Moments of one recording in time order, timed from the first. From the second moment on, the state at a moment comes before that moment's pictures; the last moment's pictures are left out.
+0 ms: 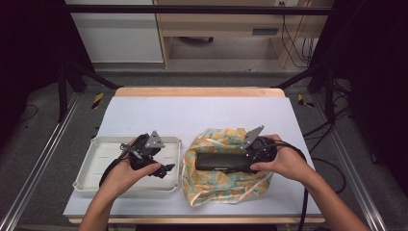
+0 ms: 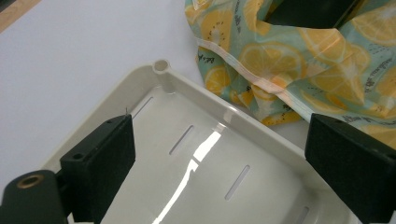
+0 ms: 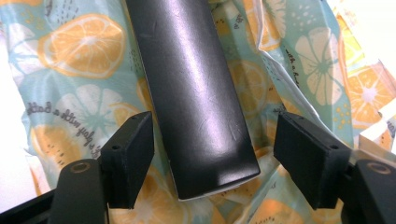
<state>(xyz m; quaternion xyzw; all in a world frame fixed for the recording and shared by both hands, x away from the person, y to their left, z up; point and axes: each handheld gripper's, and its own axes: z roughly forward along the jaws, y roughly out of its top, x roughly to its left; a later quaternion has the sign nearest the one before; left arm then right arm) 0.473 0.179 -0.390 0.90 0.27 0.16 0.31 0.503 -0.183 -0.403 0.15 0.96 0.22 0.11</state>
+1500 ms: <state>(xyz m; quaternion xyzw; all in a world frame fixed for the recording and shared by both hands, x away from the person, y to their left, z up) 0.470 0.165 -0.400 0.92 0.24 0.15 0.28 0.524 -0.167 -0.436 0.11 0.99 0.12 0.04</state>
